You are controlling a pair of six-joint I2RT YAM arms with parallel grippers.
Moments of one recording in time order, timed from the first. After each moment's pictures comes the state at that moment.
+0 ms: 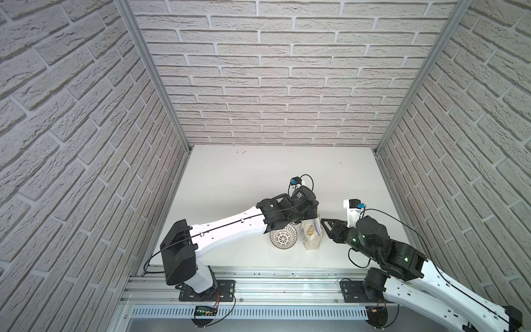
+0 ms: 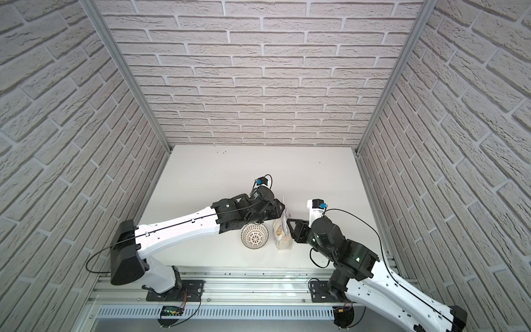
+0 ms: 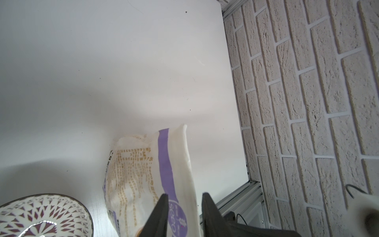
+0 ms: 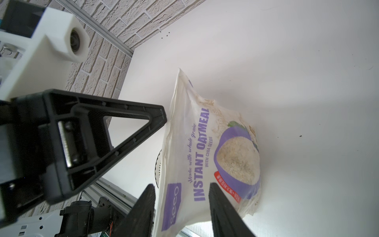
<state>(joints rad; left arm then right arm) -1.06 1.56 1.31 -0.42 -0.14 -1.02 0.90 0.57 0.63 -0.55 0.21 0.88</state>
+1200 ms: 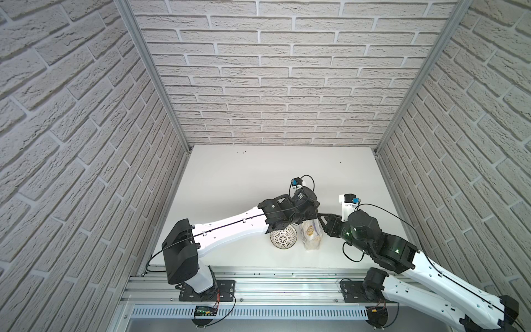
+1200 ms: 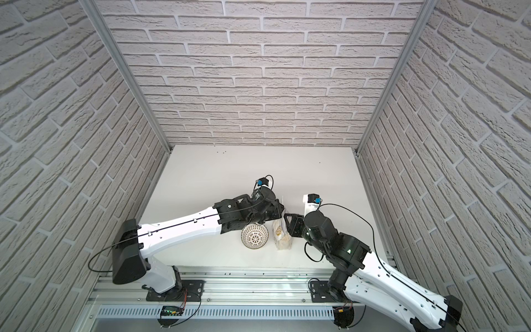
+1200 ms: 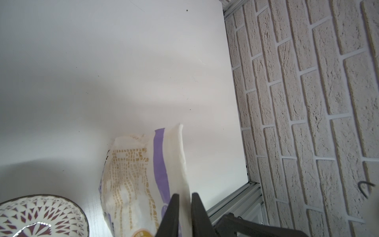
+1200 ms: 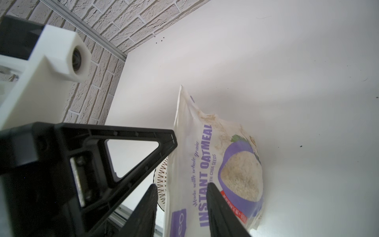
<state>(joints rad) -1.06 1.57 1.31 -0.41 -0.15 -1.04 0.90 0.70 0.69 -0.51 0.26 0.88</state>
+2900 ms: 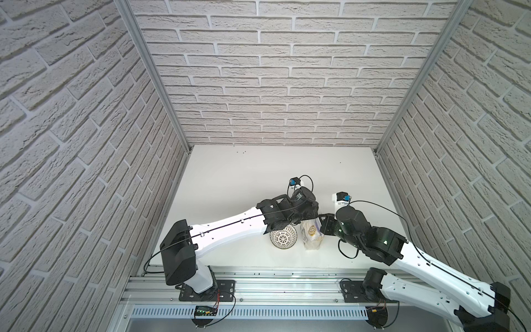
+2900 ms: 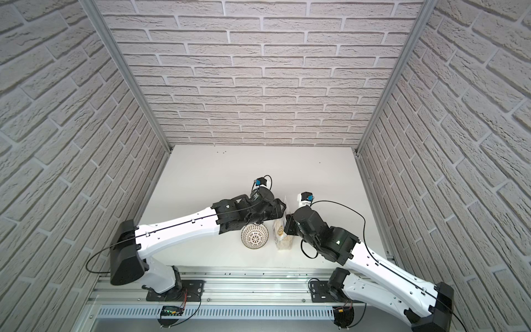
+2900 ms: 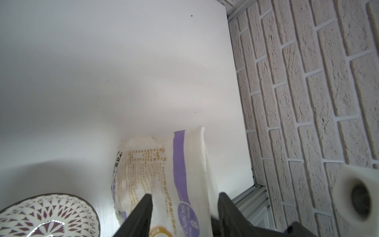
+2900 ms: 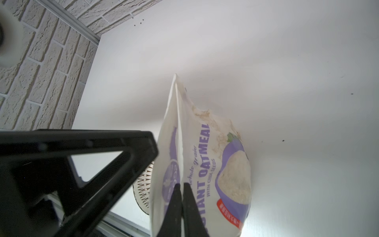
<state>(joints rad) -1.06 1.52 1.28 -0.43 -0.18 -1.02 0.91 0.82 0.74 -0.58 0.31 0.86</state>
